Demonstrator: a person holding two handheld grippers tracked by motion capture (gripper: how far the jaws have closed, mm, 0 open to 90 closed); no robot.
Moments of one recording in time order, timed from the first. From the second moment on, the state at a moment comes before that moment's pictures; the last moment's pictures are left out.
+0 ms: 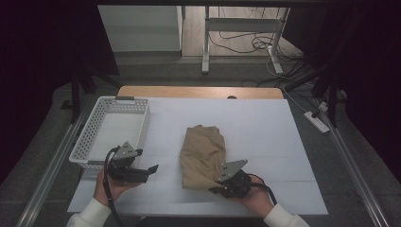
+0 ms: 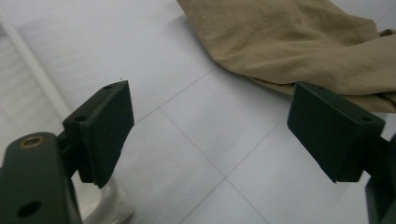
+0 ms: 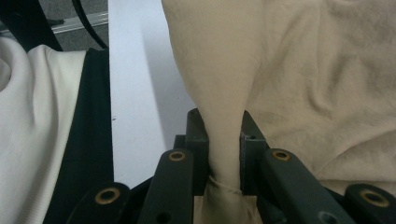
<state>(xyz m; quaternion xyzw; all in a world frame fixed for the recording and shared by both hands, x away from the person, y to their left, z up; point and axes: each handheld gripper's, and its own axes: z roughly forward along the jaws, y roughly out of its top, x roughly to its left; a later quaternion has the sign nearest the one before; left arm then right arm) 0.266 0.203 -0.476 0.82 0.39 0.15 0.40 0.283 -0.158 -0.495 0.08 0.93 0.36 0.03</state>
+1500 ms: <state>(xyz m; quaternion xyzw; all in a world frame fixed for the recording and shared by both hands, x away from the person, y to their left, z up) 0.344 0.122 -0.467 0.83 0.37 0.12 0.39 0.282 -0.159 -0.498 0.07 0.93 0.36 0.03</state>
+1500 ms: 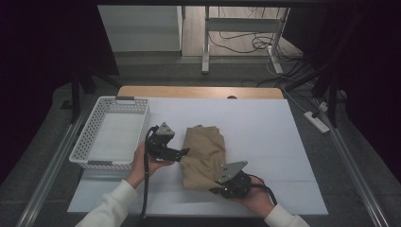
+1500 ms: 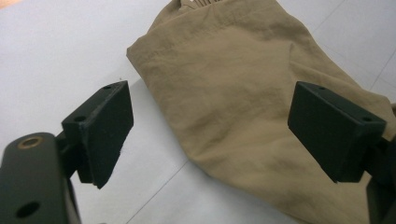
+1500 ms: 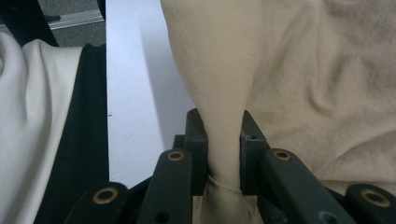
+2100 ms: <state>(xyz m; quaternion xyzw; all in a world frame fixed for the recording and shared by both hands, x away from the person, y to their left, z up) 0.366 0.109 -0.470 0.83 0.37 0.12 0.40 0.282 -0.159 -0.499 0.07 0.93 0.36 0.03</state>
